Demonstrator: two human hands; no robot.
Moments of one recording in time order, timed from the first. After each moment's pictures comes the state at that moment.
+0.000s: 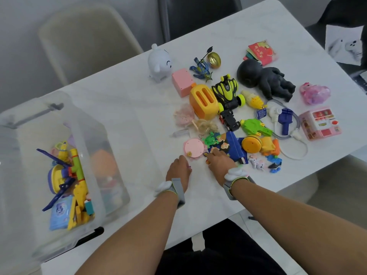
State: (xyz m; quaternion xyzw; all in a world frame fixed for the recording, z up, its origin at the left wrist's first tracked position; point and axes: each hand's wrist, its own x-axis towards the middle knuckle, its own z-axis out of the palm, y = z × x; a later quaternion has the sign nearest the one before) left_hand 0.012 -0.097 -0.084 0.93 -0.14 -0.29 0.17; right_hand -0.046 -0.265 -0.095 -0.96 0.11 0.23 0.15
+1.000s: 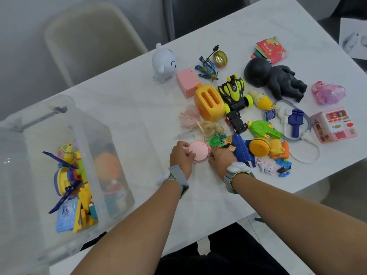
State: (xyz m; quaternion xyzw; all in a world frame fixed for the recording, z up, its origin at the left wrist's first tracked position) left_hand 0.052 -0.118 -0.084 0.90 -0.01 -0.23 0.37; right_hand -0.011 -0.265 -0.088 -0.92 0.23 0.21 0.25
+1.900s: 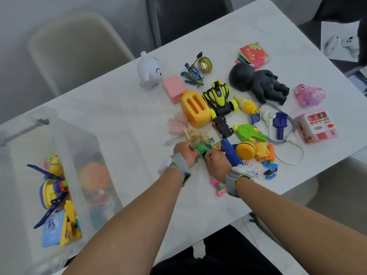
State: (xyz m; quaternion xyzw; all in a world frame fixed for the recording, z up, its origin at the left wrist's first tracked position) left_hand 0.071 -0.182 -0.069 0.88 -0.03 -0.34 0.33; right_hand -0.016 -0.285 -0.061 -0.84 0.33 0.19 0.39
